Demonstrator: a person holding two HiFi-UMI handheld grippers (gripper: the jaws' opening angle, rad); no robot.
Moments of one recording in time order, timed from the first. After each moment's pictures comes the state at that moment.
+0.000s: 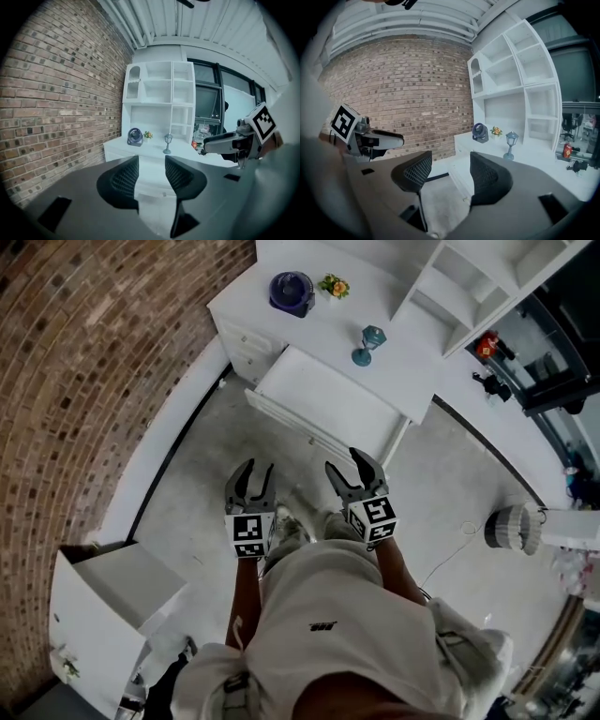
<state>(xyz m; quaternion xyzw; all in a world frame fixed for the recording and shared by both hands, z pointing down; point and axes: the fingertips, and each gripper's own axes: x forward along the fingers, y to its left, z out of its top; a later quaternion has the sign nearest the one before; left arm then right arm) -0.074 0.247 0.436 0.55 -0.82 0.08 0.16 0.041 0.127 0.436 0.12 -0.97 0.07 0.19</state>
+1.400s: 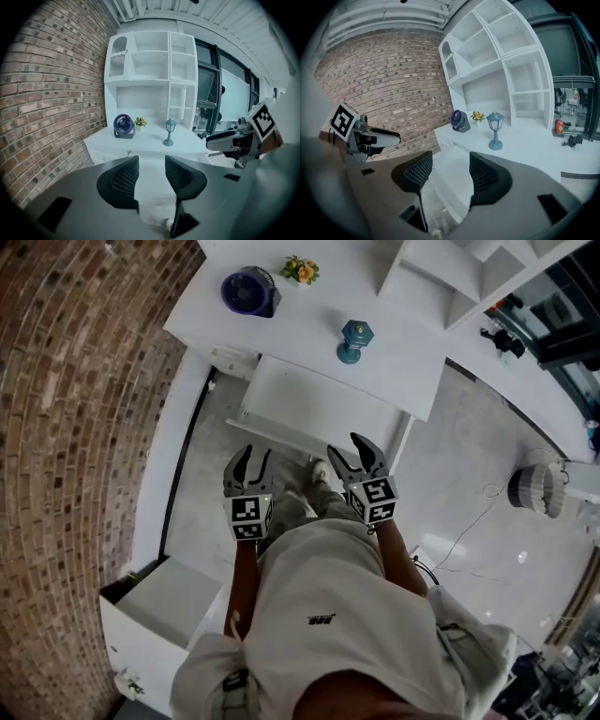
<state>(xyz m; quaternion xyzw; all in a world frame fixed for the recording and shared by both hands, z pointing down) -0.162 0.073 0.499 0.60 -0.75 0.17 0.22 -0.016 -0.035 0.514 0.20 -0.94 0.16 0.22</state>
